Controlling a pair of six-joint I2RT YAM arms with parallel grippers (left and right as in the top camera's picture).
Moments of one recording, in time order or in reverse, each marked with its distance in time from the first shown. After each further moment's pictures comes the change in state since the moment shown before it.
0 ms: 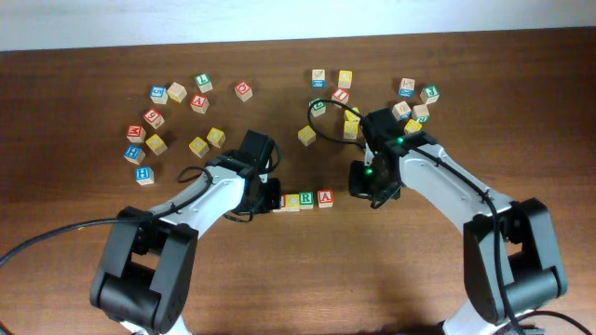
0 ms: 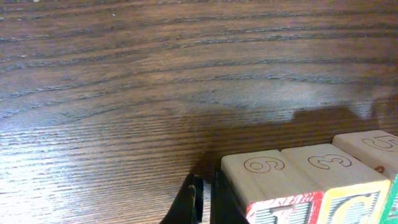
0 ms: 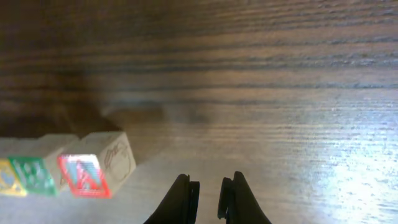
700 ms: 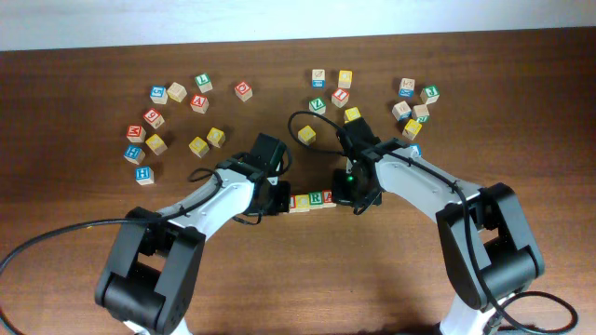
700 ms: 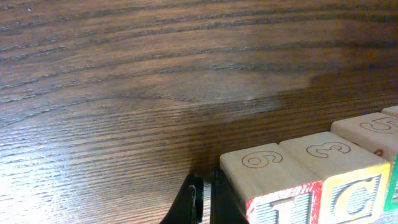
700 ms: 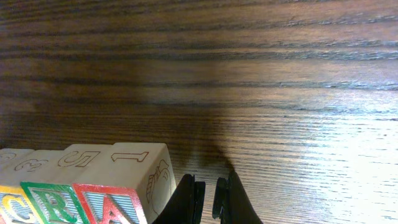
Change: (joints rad) left arm -0.053 0.003 0.000 0.028 0.007 0.000; right arm 0.089 0.089 0.000 0.072 -0.016 0.055
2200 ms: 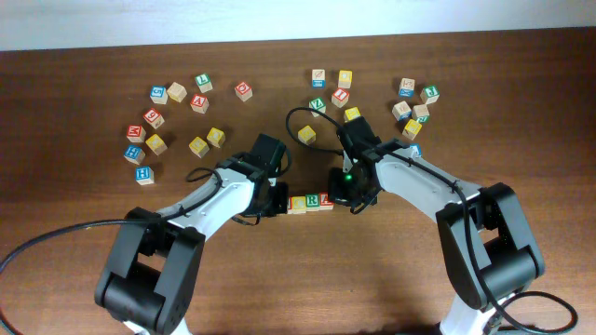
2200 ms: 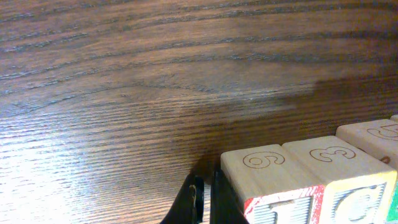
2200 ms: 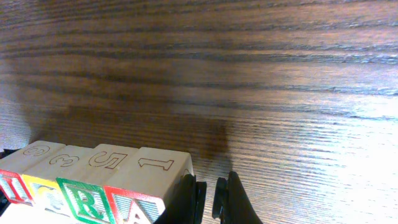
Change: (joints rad) left arm 0.000 0.000 0.006 -0.039 -0.031 0.000; right arm 0.000 0.000 -0.005 0.039 -0.086 0.000
